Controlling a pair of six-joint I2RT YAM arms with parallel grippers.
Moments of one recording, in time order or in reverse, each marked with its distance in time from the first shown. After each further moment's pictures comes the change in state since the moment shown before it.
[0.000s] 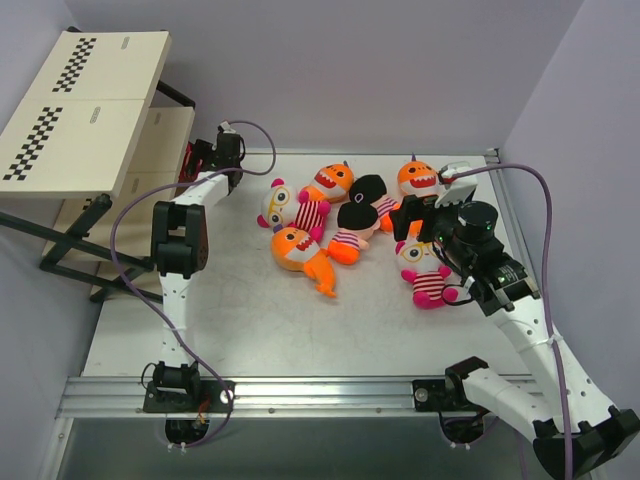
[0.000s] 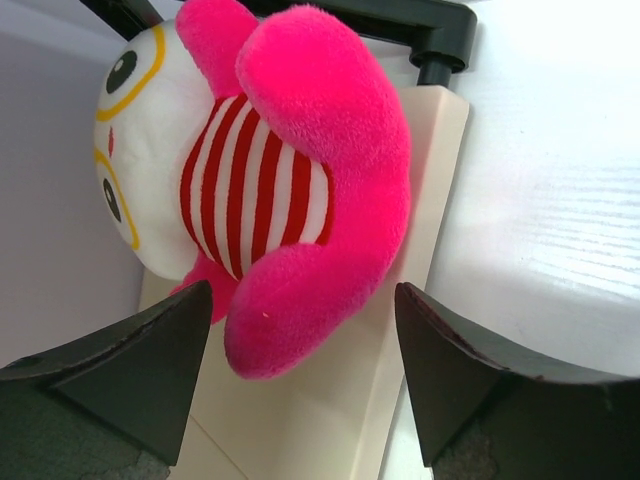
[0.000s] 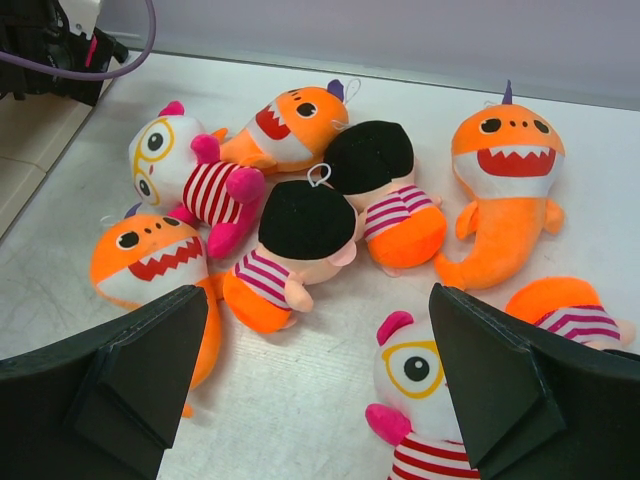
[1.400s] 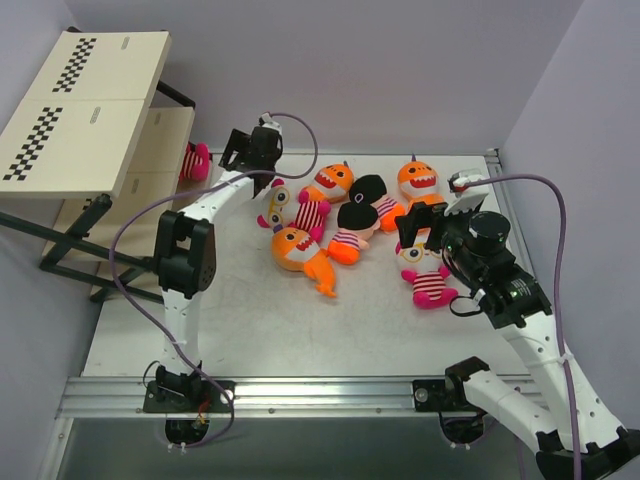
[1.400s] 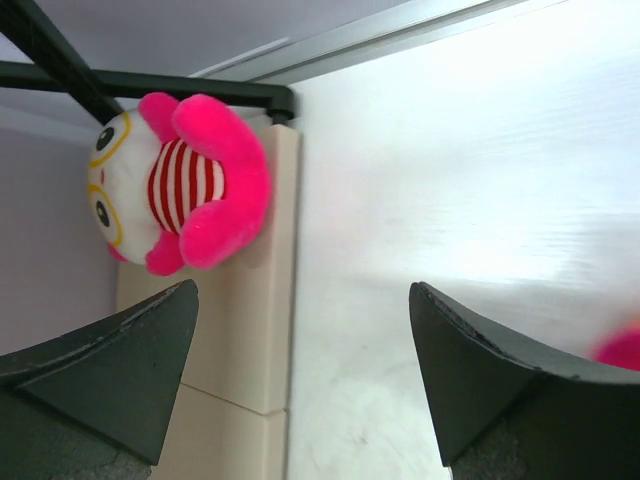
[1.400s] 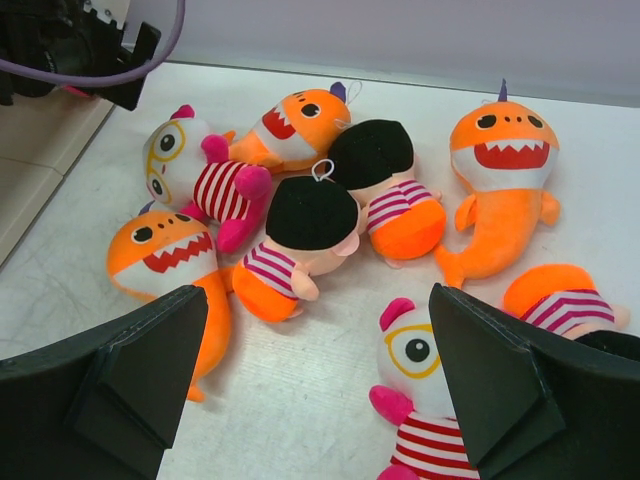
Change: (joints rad) left arm -0.198 -0.217 -0.106 -0.089 0.060 -0.055; right arm 0.000 -0.084 -0.006 -0.053 -0.001 0.018
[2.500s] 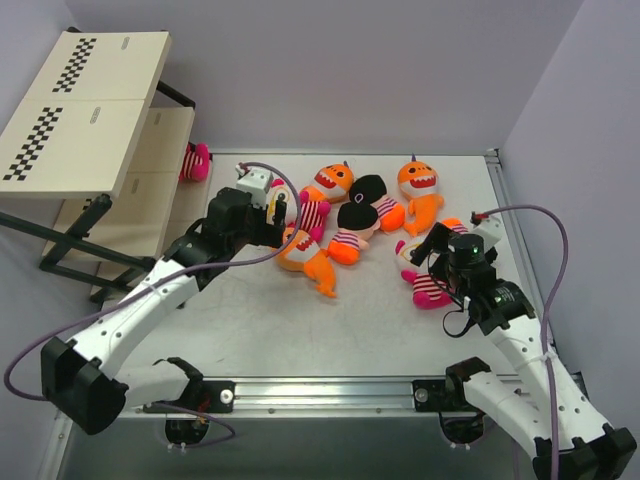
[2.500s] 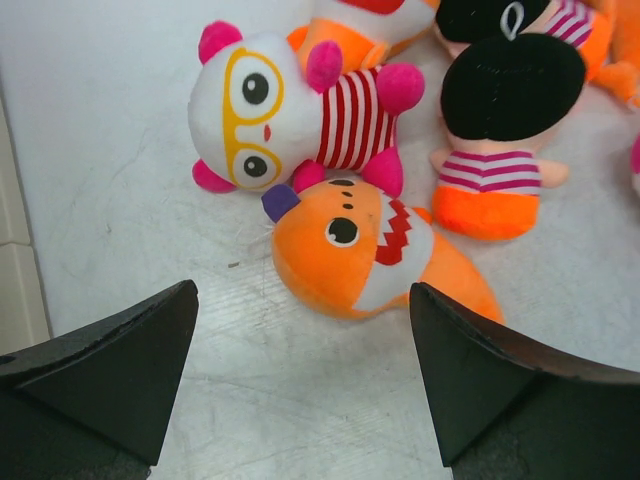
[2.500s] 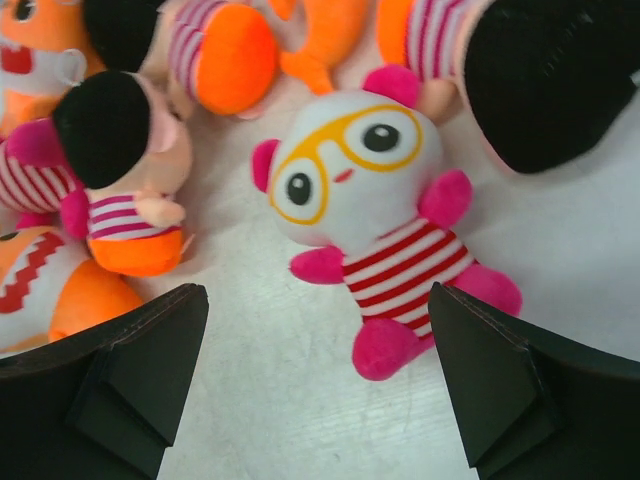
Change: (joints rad) left arm -0.243 -0.961 -0.768 -0.114 0.491 -0.467; right arm -0.032 -0.031 -0.192 -0.223 0.284 0.479
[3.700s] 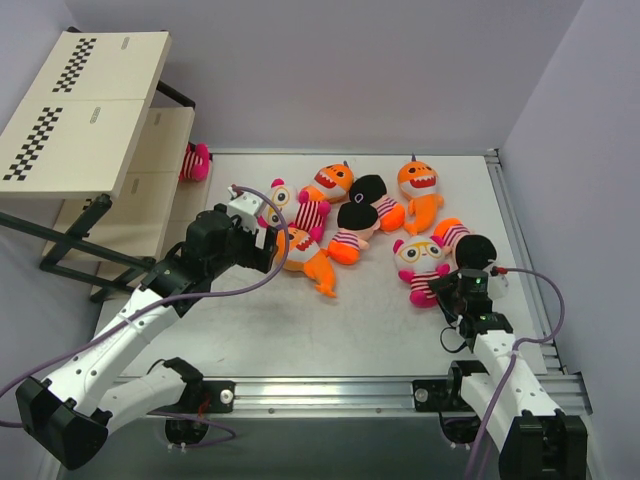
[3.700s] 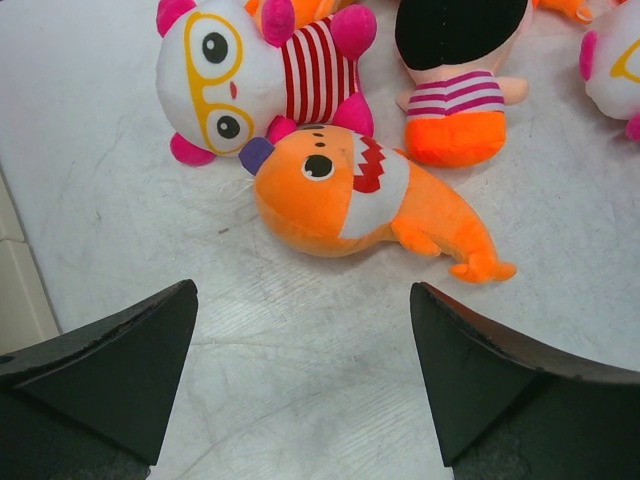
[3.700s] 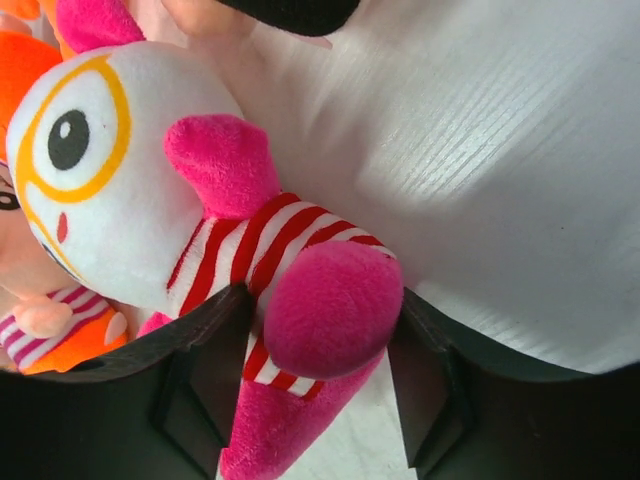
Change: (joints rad) left arm 0.000 -0.242 -0.137 -0.055 0.126 0.106; right arm -0.352 -0.010 -0.529 0.346 -0.228 0.405
